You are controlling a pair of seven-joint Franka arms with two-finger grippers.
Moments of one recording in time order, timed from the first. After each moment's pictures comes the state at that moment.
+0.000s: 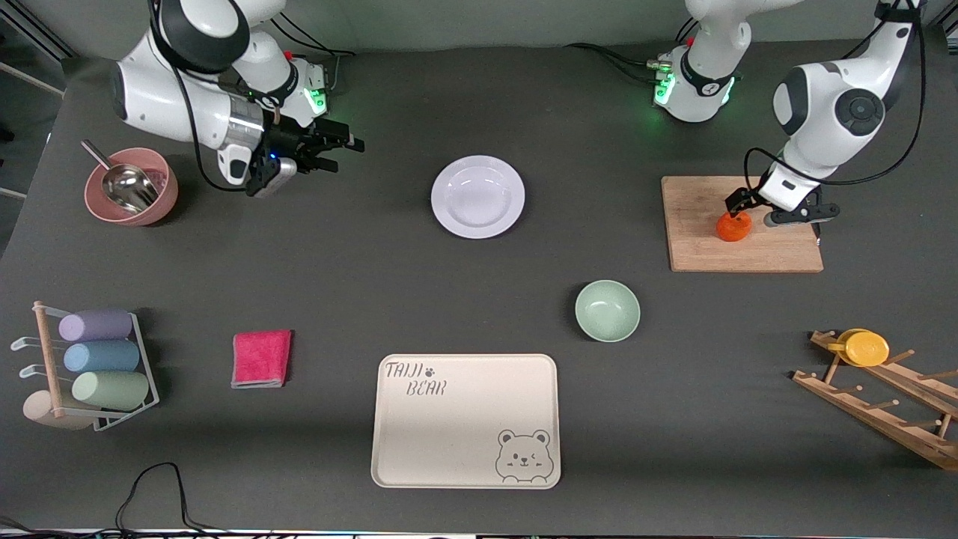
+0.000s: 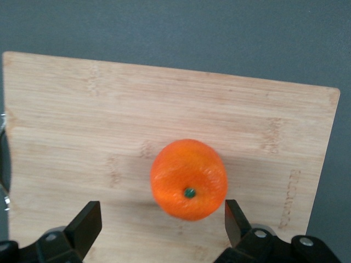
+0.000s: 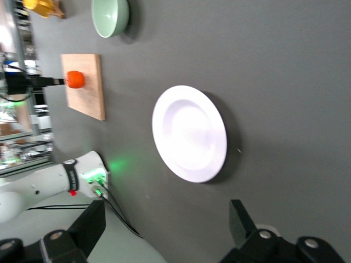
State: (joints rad) left arm 0.19 -0.14 -0.10 -2.79 0.04 2.64 -0.06; right arm 0.41 -0.36 -0.09 -2.60 0.94 2.12 -0.29
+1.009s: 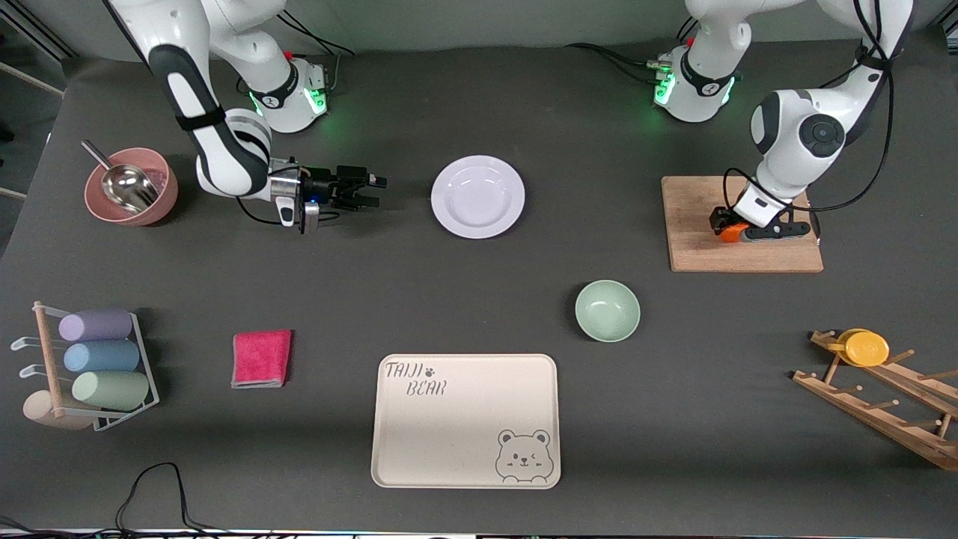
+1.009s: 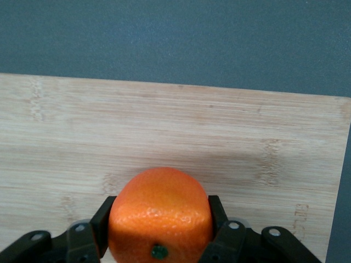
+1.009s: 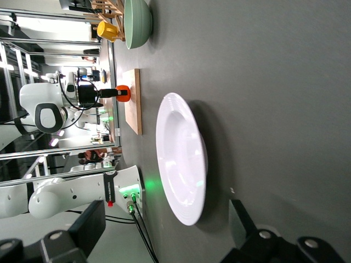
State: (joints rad) left arm 0.18 0.04 -0.11 -2.78 0.12 2.82 -0.11; right arm 0.41 0.18 -0.19 -2.71 1.65 1.96 -1.26
